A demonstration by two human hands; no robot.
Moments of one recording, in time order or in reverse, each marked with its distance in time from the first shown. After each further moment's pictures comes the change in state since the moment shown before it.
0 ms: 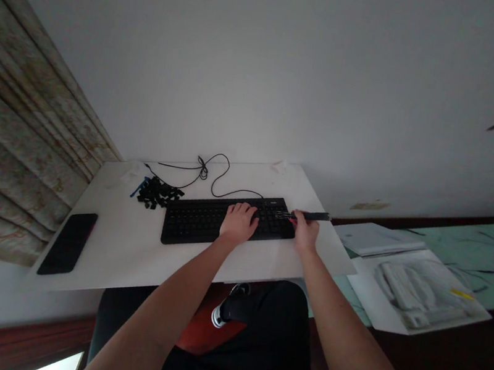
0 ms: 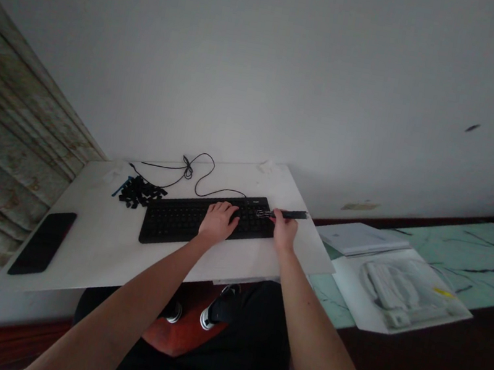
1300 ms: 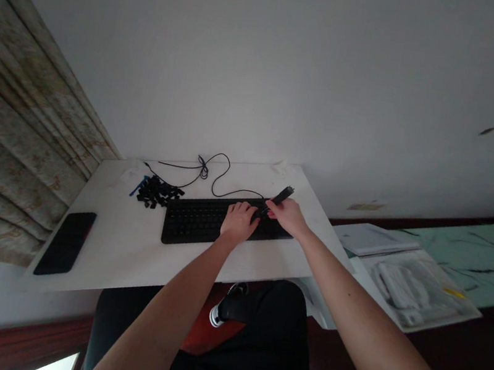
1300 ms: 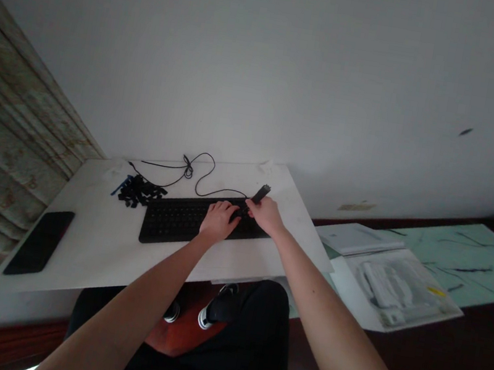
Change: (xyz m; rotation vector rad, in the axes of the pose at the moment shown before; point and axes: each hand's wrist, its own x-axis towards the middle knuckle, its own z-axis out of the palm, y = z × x) left_hand 0.002 -0.003 0.000 -0.019 -0.015 0.004; right_hand -0.007 -0.053 0.049 -0.511 -0.583 -0.067
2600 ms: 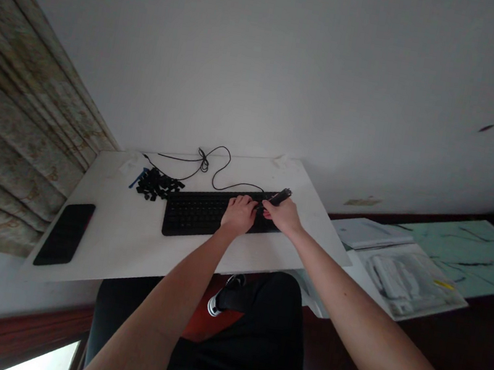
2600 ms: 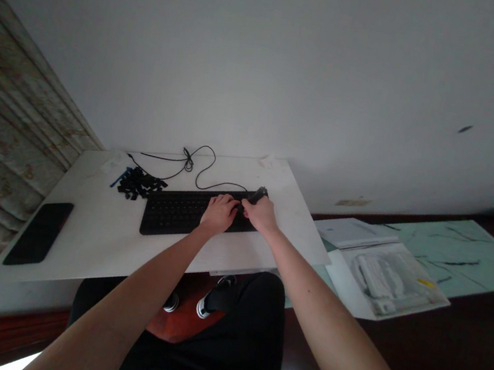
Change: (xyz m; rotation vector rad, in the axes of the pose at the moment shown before) left_hand 0.001 -0.003 0.002 -0.040 -0.027 -0.001; right_hand -0.023 -0.011 0.019 -0.009 0.081 0.101
